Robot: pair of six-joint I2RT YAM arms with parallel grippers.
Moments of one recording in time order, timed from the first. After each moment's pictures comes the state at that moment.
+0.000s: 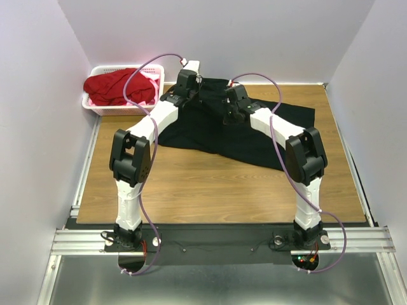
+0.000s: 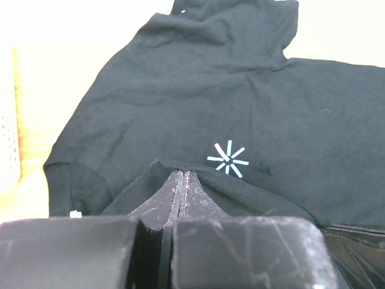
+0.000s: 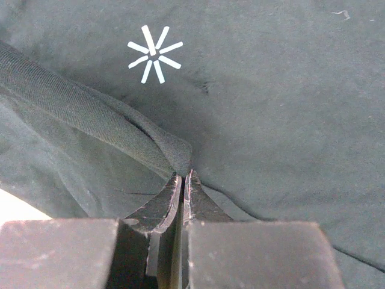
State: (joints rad) left arm -0.44 2.04 1.77 -0.24 -0.19 -0.23; right arm 0.49 2.07 1.68 -0.39 0.12 0.37
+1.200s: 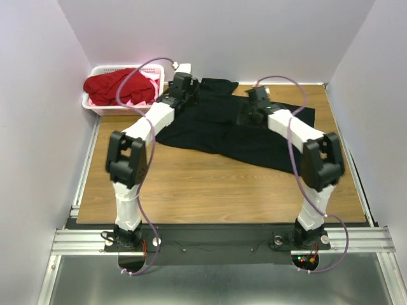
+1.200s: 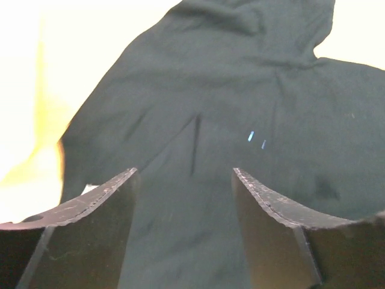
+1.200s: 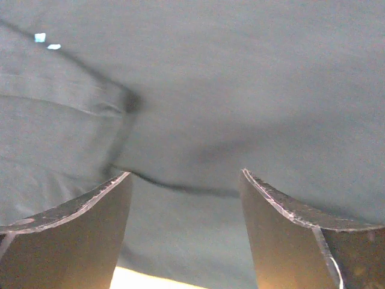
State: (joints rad) left arm -0.42 2.04 1.74 -0.25 -0.24 -0.29; right arm 0.38 1.94 1.53 -0.44 0.23 0.43
